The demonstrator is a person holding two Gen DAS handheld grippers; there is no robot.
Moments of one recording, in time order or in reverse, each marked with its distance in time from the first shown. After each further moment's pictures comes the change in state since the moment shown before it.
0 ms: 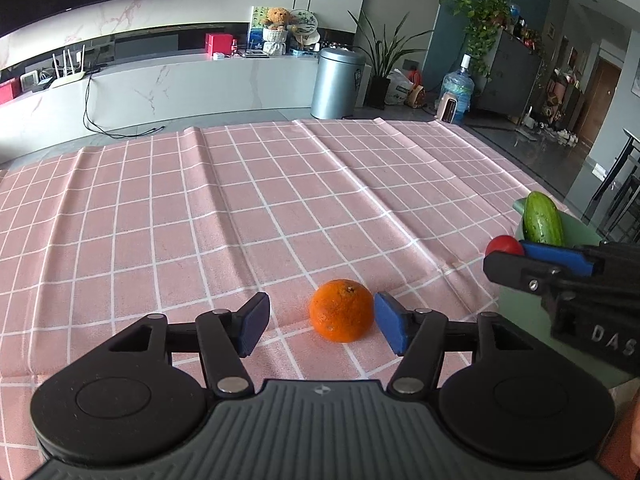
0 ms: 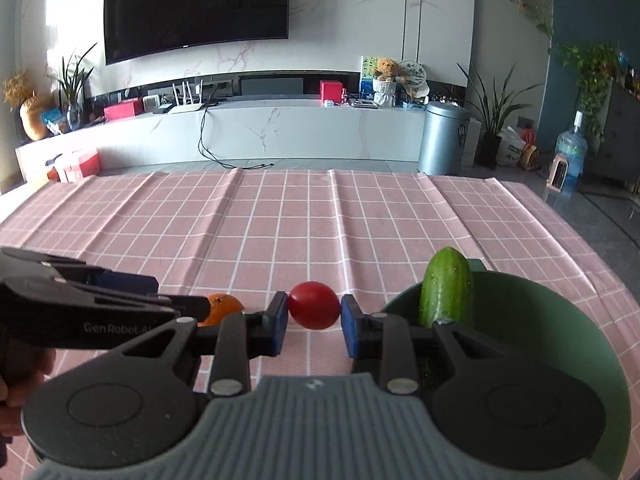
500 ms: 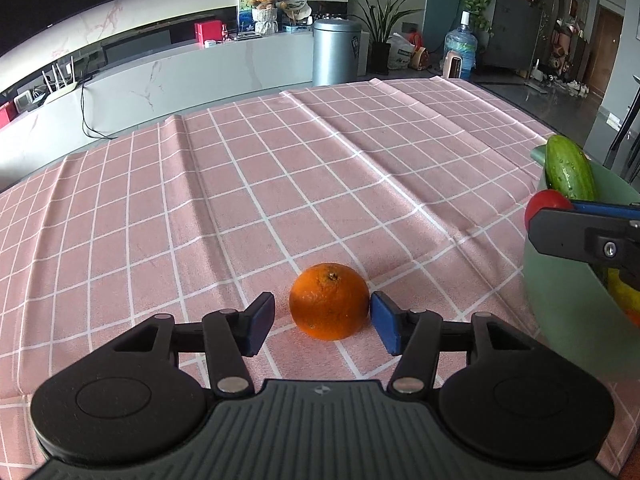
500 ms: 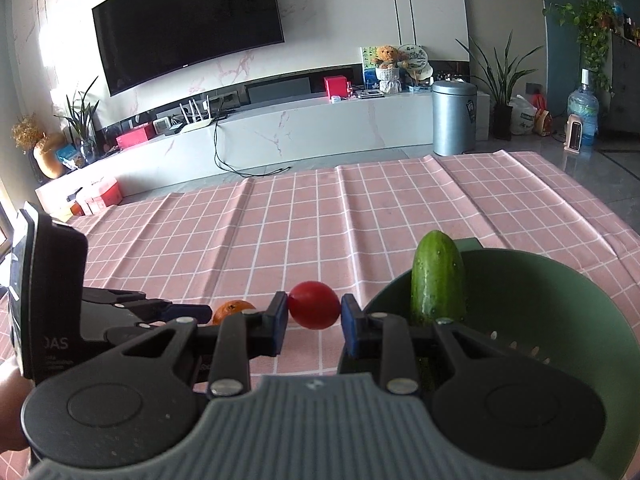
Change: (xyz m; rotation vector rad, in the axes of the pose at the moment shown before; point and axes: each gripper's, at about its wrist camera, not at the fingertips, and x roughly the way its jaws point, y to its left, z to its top) left arm 0.032 -0.024 -0.001 0.089 0.082 0.071; right arm -0.010 -0.021 0.000 0.112 0.008 0.098
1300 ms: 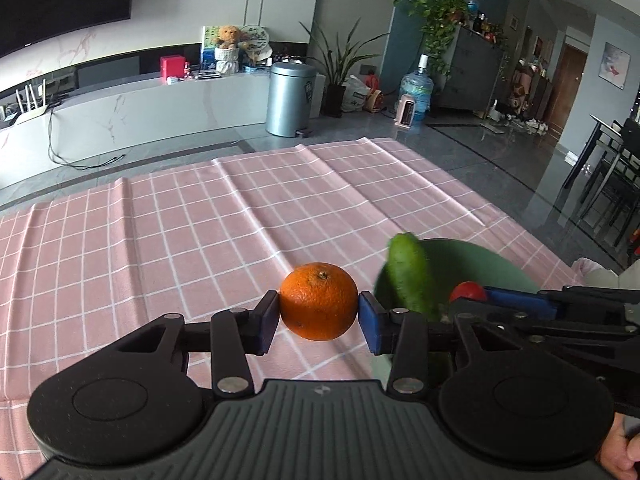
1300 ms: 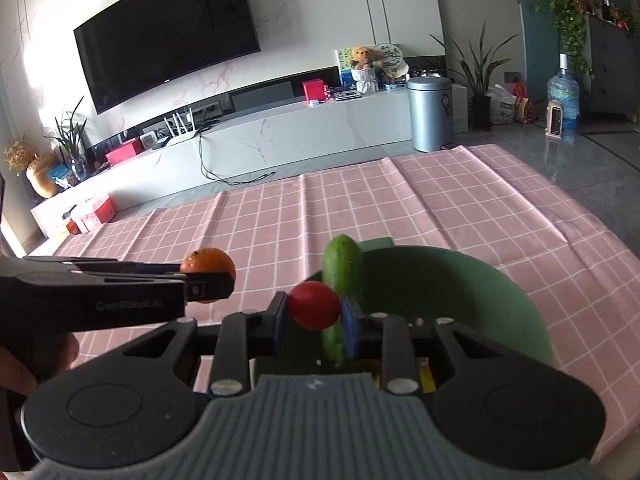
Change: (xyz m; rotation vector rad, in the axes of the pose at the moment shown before) left arm -0.077 -0.068 0.039 -0.015 -0.110 -0.150; right arm -0.058 -0.061 0.004 0.067 -0.001 -0.029
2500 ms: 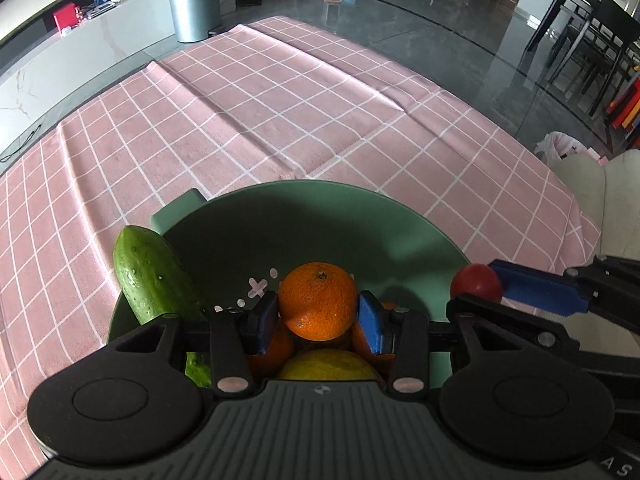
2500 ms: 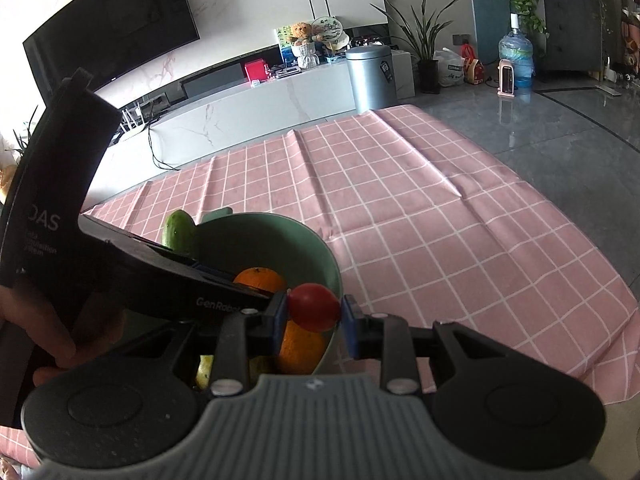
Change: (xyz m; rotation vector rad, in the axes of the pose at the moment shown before) left arm 0.128 -0.125 0.016 0.203 0.395 -0.070; right arm -0.026 -0.112 -0.009 0.096 0.081 -0.077
